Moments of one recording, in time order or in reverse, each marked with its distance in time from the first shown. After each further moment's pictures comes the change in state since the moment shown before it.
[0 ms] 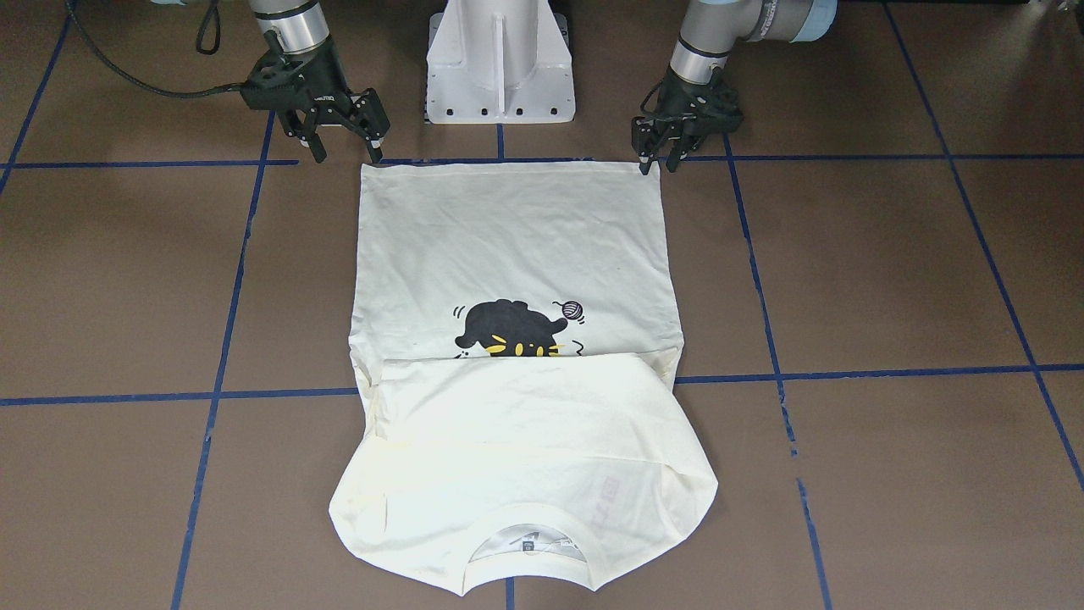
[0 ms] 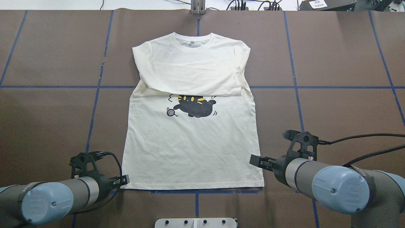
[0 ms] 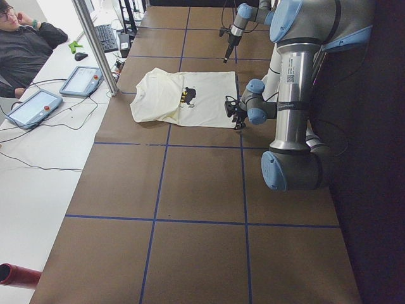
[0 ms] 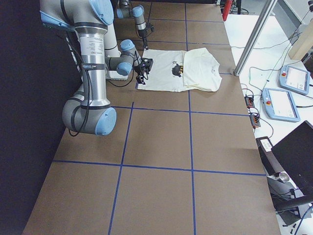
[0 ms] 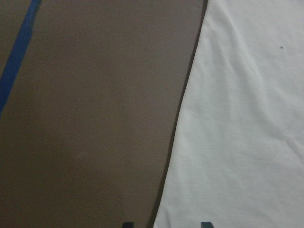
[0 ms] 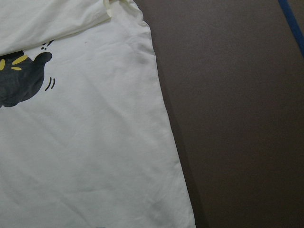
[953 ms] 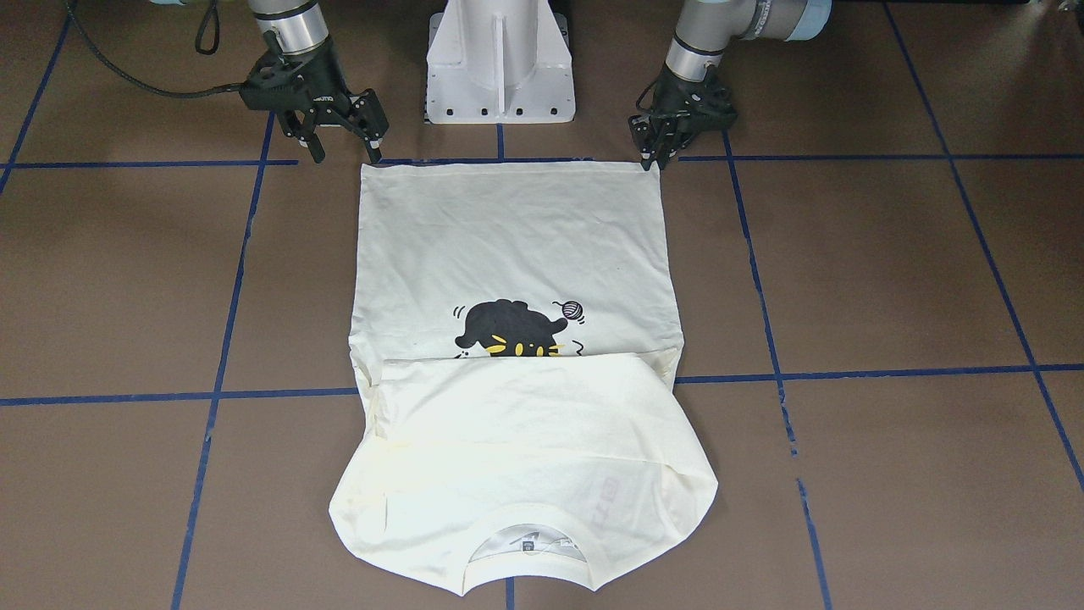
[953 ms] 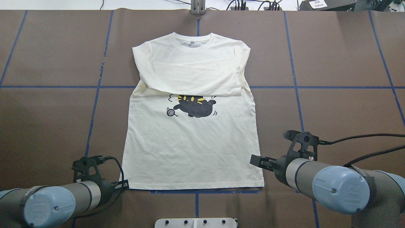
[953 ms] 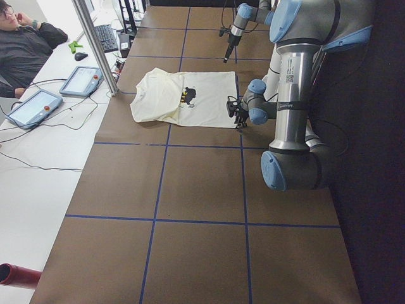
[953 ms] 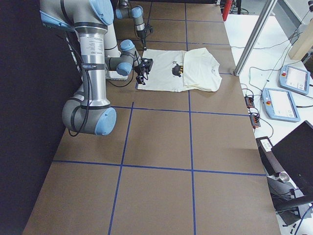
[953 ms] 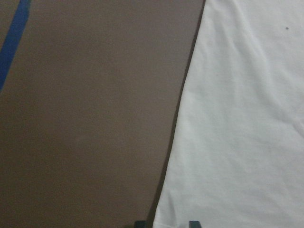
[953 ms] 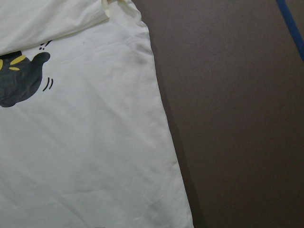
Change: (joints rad) left arm 0.020 -0.004 0.003 0.000 0.000 -0.001; right arm 0.000 -0.003 0.000 -0.001 -0.001 0.001
